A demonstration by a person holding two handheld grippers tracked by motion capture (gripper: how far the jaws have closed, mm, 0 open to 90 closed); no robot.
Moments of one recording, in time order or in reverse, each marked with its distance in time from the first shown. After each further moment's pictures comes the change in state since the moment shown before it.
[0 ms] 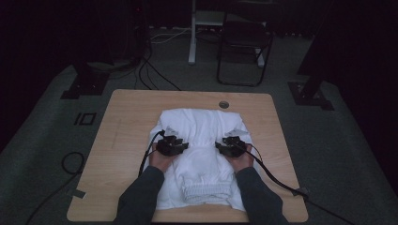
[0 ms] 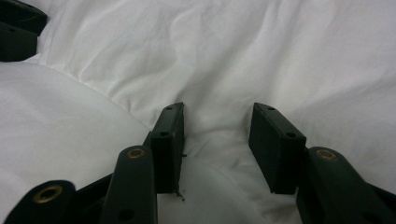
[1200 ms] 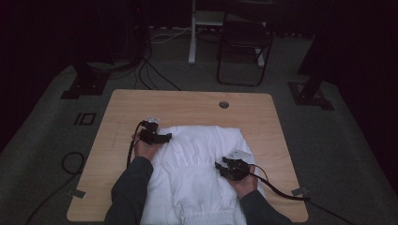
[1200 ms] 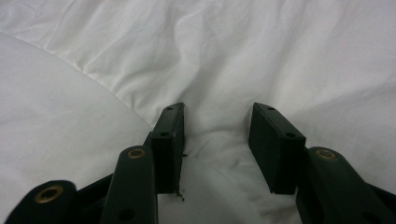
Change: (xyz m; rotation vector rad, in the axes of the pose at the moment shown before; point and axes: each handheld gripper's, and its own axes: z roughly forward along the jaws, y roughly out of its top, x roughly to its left) left arm 0.071 0.008 -0.016 0.055 0.226 -0.172; right arm 0.046 -0.047 -0.050 0.002 0.048 -0.035
